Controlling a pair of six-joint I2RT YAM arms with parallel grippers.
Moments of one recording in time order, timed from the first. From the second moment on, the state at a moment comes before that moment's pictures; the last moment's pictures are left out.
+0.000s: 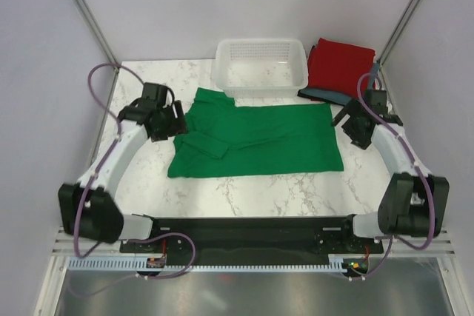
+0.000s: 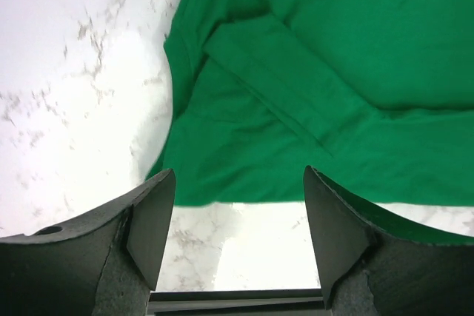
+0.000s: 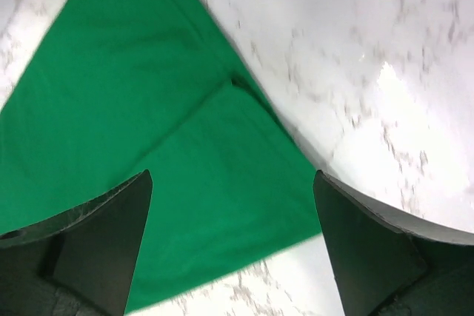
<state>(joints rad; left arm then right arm) -0.20 1.44 1.22 -0.82 -0.04 -0.40 -0.11 1.45 1.04 -0.56 0.02 0.64</state>
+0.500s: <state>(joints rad) -0.19 0.82 0.43 -0.56 -0.04 -0.88 -0.12 1.22 0.60 -0.51 -0.08 0.64</state>
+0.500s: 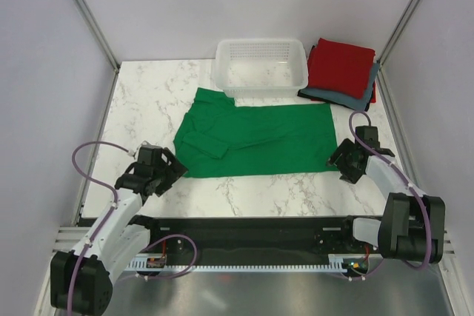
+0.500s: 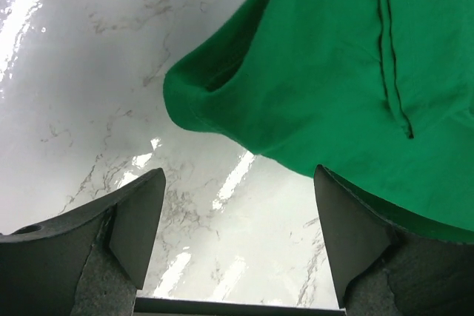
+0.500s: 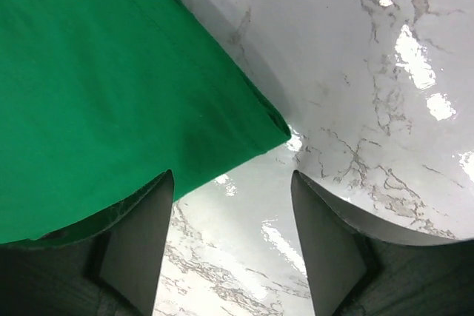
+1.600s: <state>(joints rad) -0.08 0.59 0.61 -0.54 -0.11 -0.92 -0.22 1.00 0.69 -0.63 -0.16 0.58</state>
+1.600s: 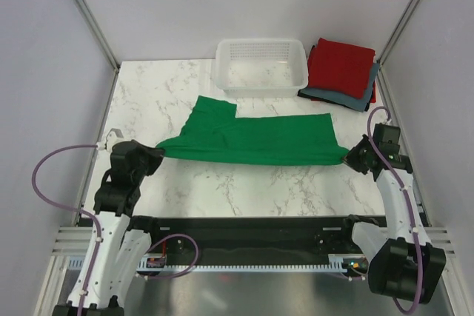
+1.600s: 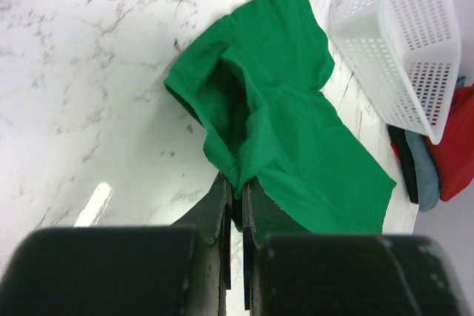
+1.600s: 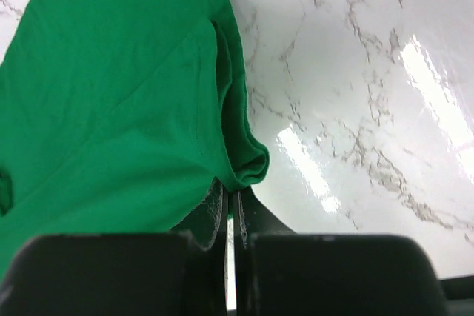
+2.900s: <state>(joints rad) -0.09 1.81 1.31 -0.44 0.03 -0.51 -0.09 1.04 0.78 -0.63 -0.41 0.61</state>
